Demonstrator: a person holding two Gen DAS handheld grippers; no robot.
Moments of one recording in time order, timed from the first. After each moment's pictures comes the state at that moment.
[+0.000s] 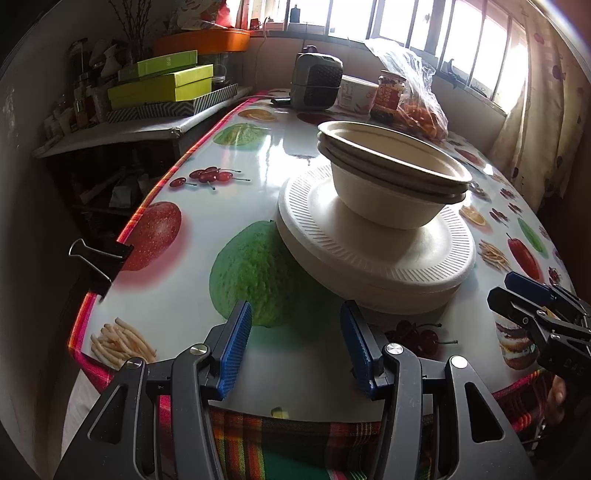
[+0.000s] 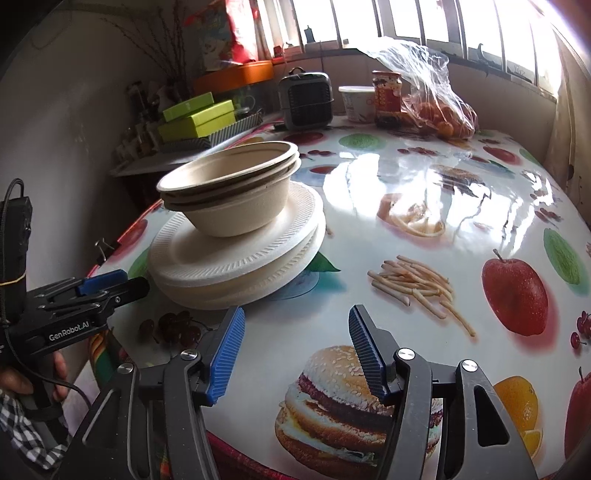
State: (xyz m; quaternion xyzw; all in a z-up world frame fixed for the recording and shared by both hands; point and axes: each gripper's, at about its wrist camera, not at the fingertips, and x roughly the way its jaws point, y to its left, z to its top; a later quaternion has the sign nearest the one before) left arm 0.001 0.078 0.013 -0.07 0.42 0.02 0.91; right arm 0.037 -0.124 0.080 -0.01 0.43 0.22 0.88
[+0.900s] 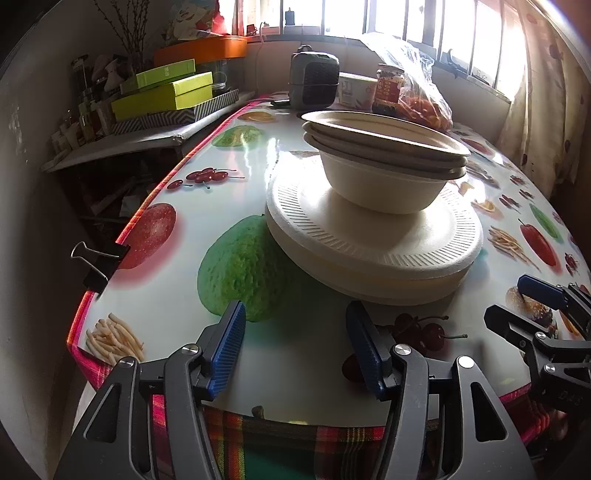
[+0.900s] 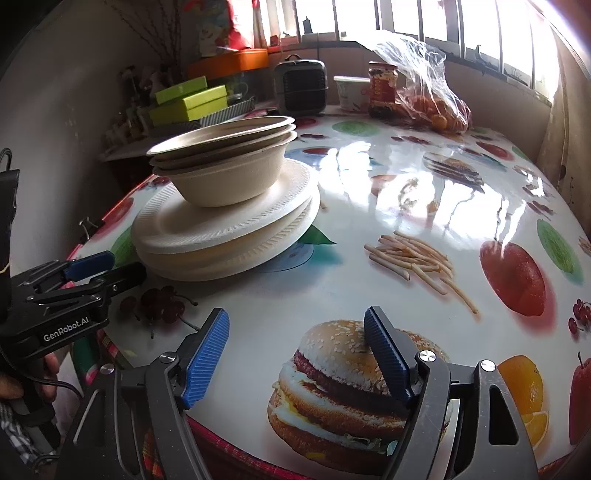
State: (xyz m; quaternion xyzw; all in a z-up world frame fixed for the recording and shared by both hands) left arm 0.000 0.056 0.004 -0.03 0.41 0.05 0.91; right arm 0.027 -0.118 0.065 -0.03 0.43 0.20 0.88
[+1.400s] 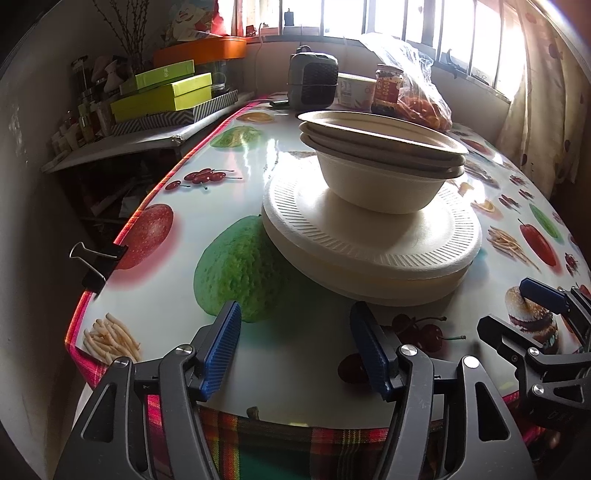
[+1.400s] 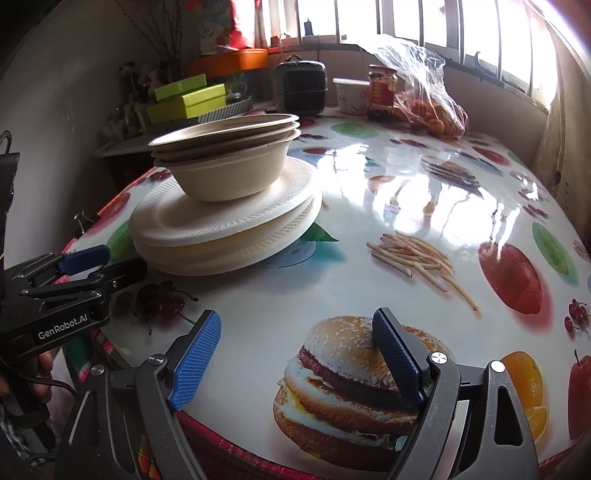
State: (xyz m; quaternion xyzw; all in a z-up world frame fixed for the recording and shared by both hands) left arm 0.001 0.056 0.003 -0.03 0.41 0.04 0.91; right arm 0.022 -0.112 0.063 -0.05 0.43 0.19 0.88
